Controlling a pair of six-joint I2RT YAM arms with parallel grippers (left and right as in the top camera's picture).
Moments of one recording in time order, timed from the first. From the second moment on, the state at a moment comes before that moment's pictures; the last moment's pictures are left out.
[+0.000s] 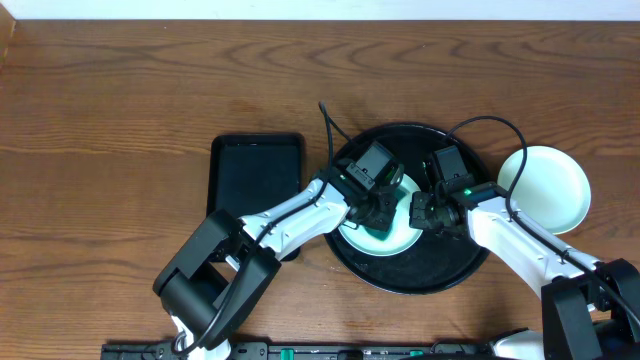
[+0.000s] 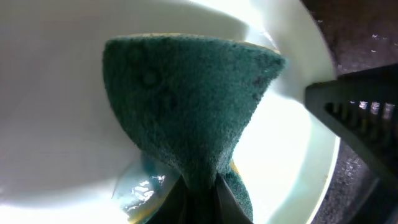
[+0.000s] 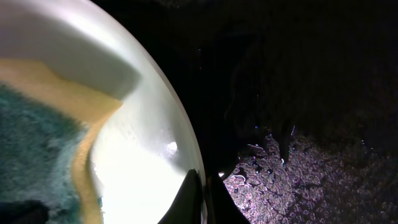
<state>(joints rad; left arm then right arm) -0.77 1.89 1.16 -0.47 0.24 -0.42 0.34 1.56 0.77 -0.52 -0.03 0.49</state>
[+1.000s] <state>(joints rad) -0.81 1.90 1.17 -0.42 0.22 -0.52 0.34 1.56 0.77 -0.52 -0.03 0.48</state>
